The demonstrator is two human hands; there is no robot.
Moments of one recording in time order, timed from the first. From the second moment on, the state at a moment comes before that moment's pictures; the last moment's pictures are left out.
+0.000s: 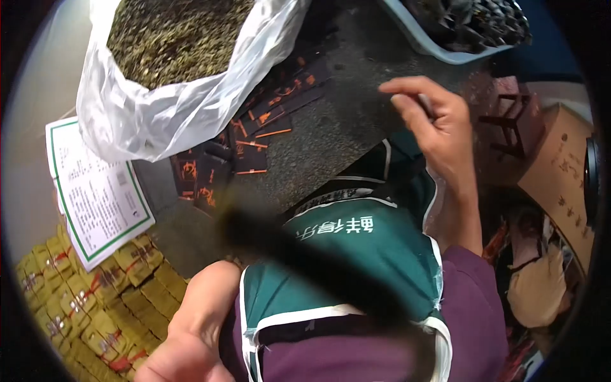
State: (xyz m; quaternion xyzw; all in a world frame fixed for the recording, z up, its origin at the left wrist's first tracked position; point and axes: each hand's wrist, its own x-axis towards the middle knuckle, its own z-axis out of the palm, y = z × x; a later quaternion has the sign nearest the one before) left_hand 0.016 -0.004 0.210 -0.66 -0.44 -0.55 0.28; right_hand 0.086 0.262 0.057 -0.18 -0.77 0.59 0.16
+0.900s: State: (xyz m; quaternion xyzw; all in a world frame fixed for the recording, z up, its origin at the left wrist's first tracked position) left_hand -0.020 -0.098 0.050 -0.24 -0.94 -0.22 0.13; right_hand 0.049 0.260 -0.013 -0.15 -0.58 0.77 0.21
